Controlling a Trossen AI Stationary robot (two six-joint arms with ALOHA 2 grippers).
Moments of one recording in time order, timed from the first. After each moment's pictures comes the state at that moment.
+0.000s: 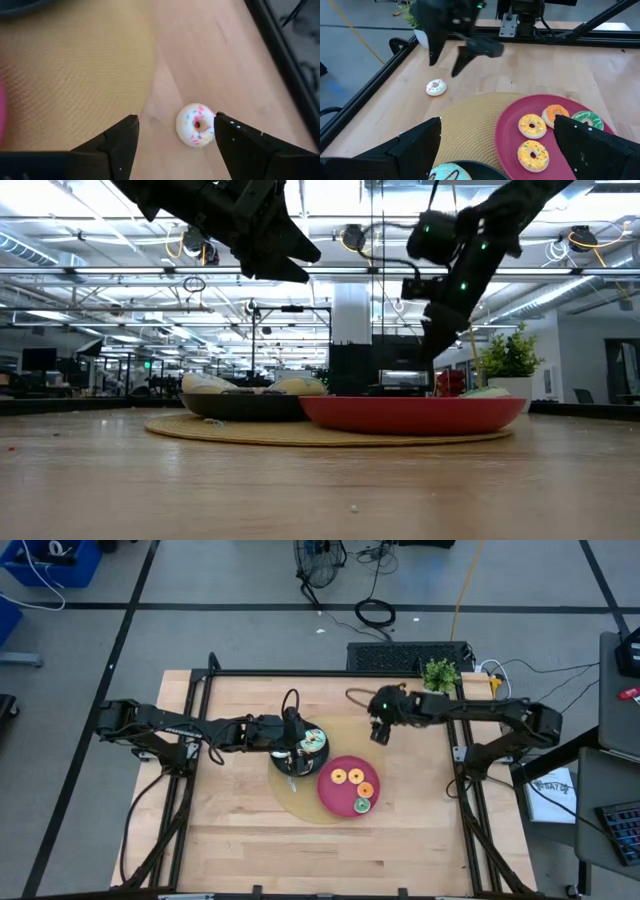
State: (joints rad) left arm 0.01 1.43 0.87 0.15 -0.16 -0.03; right arm -0.38 1.40 0.81 -0.39 0.18 -0.09
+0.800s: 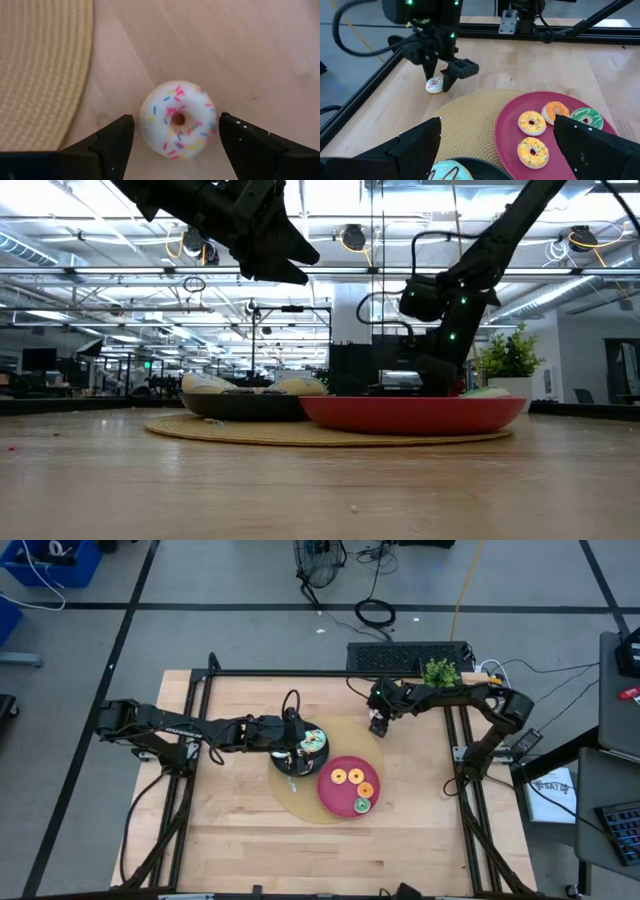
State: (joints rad) left arm 0.01 1.43 0.87 0.14 -0.16 -0.03; right arm -0.61 1.66 0.81 -0.28 0.02 -0.12
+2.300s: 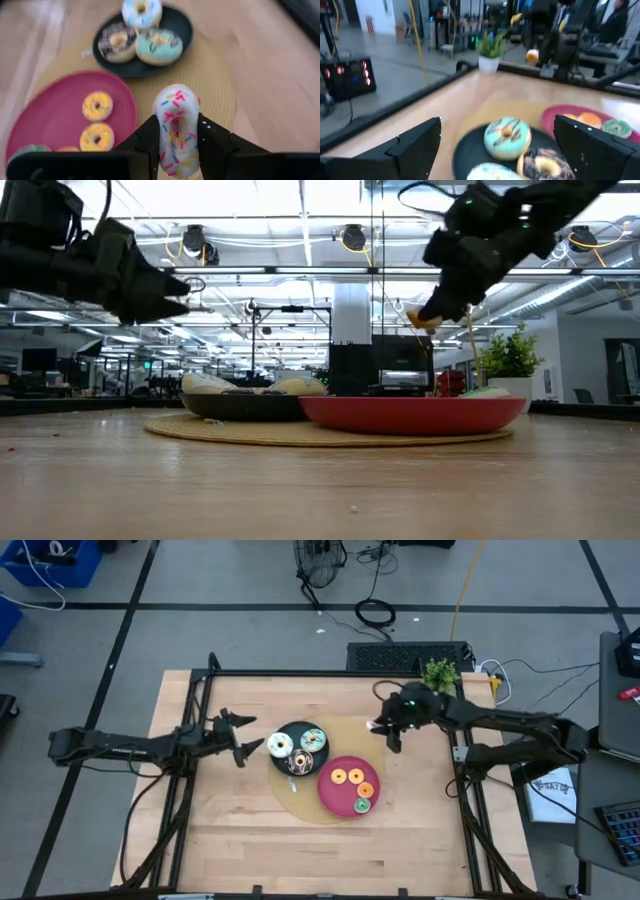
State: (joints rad) left arm 0.10 0.56 0.01 0.50 -0.27 -0.11; right arm -0.45 1.14 0.66 -0.20 -0.32 -0.07
